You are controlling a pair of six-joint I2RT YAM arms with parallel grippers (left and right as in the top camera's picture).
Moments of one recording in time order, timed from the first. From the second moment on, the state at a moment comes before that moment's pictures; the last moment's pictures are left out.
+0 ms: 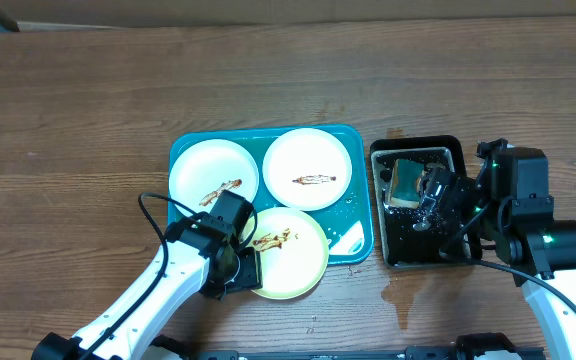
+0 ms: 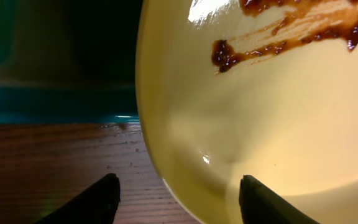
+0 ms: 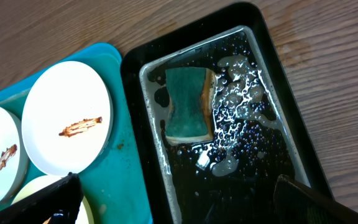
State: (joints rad) left arm -0.43 1.32 0.66 -0.90 0.17 -0.58; right arm 0.07 1.03 0.91 -0.84 -0.12 0.41
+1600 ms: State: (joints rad) left arm -0.42 1.34 0.74 -0.76 0.06 -0.46; right arm 0.07 1.03 0.91 -0.83 -0.12 0.41
